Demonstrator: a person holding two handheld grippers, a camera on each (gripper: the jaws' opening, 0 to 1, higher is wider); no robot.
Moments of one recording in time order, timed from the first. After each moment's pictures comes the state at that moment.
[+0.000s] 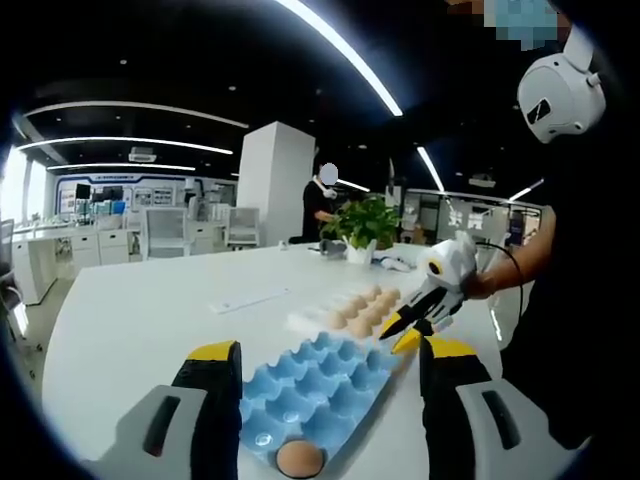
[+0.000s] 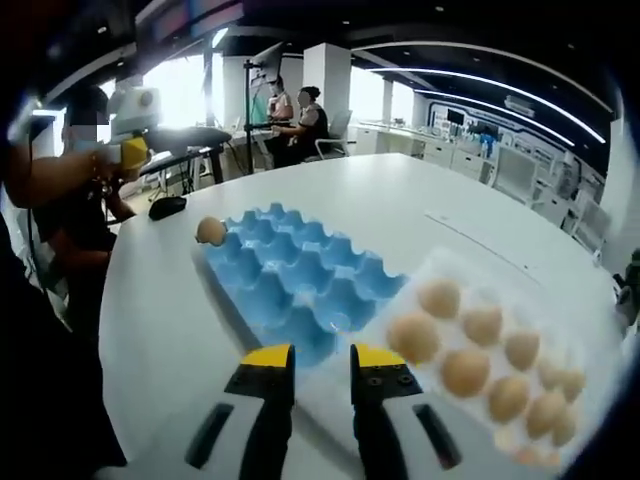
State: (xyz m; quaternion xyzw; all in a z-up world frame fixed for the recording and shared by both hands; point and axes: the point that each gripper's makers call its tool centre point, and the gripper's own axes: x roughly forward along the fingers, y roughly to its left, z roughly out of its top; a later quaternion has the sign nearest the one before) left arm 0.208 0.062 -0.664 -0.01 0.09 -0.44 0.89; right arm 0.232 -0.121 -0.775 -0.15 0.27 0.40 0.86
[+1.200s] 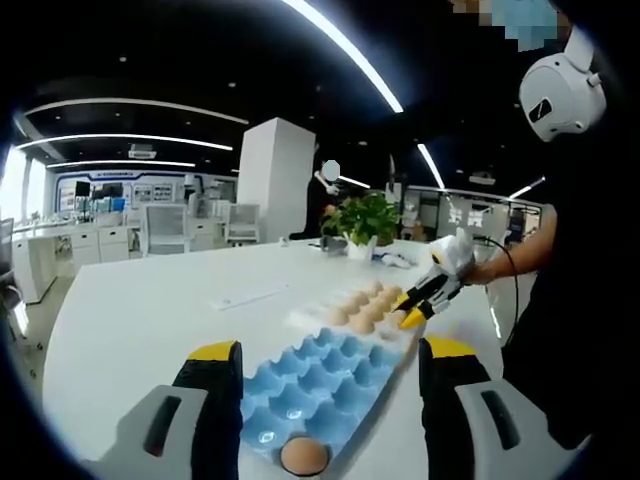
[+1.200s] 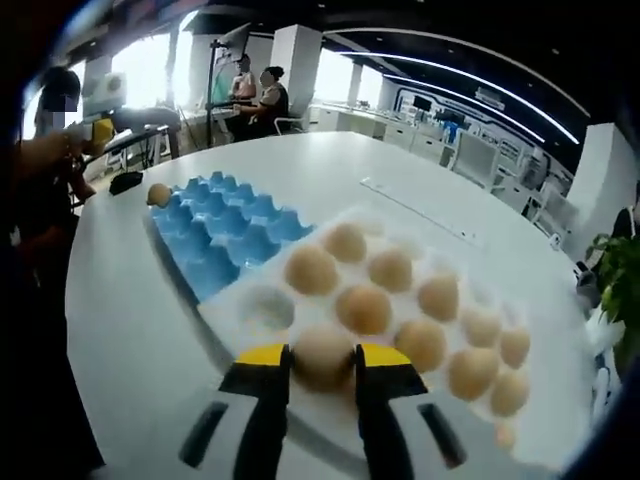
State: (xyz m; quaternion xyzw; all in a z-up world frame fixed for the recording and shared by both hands) left arm 0.214 0.066 -0.669 -0.01 0.09 -0.44 0.89; right arm 0.251 -0.199 -0.784 -0.18 0.30 0.33 0.88
